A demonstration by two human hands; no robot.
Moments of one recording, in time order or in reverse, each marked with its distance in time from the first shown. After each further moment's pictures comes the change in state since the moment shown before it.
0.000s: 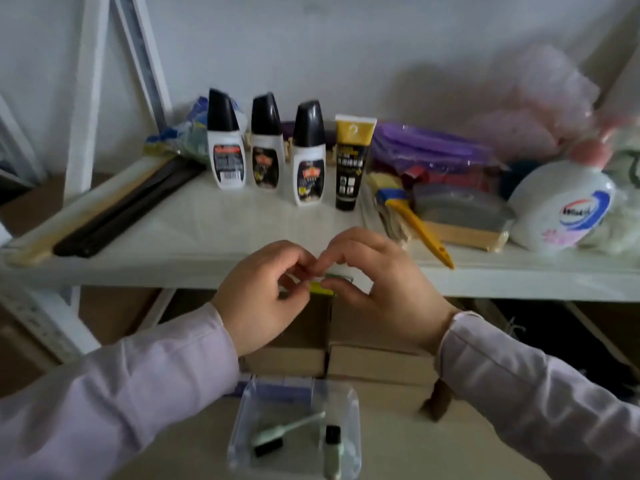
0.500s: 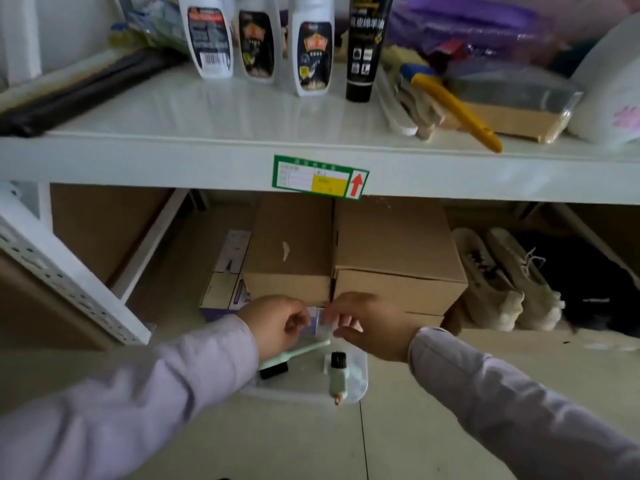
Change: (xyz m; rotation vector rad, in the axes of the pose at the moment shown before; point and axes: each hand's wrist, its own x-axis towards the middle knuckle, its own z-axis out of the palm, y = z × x) left_hand -0.101 -0.094 0.123 0.134 -0.603 -0.399; right_hand -0.131 0.038 0.135 0.166 -0.579 0.454
